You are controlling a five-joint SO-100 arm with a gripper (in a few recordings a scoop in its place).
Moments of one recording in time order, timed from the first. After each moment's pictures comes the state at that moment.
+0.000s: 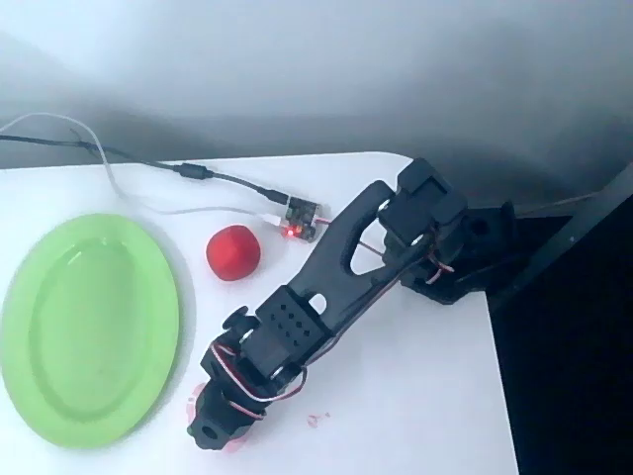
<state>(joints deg) -37.4 83.8 98.8 36.9 101.8</state>
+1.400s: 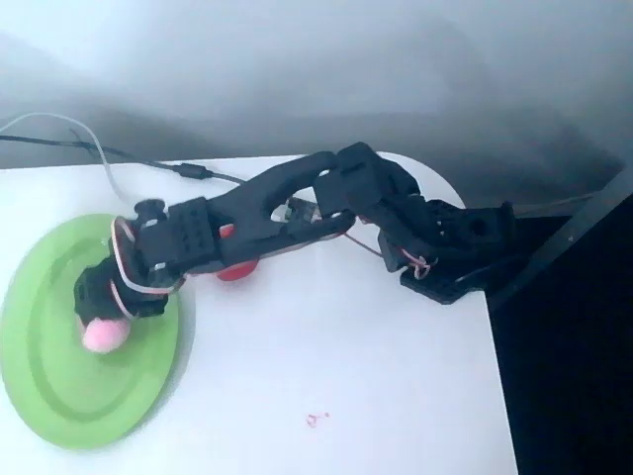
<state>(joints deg) -11.4 65.6 68.1 44.7 86.3</state>
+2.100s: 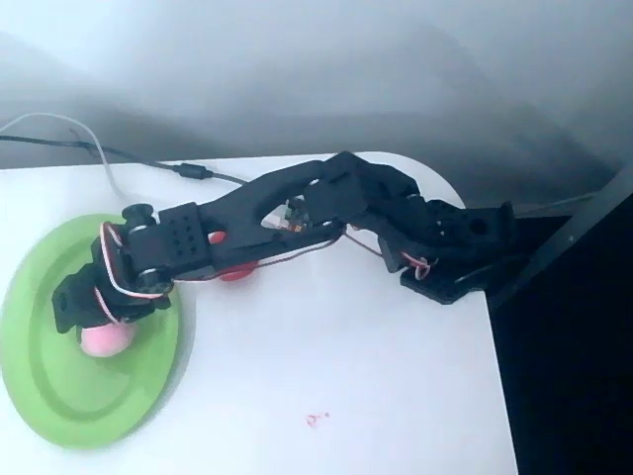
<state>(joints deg) -11.9 64.0 60.1 44.7 91.1</state>
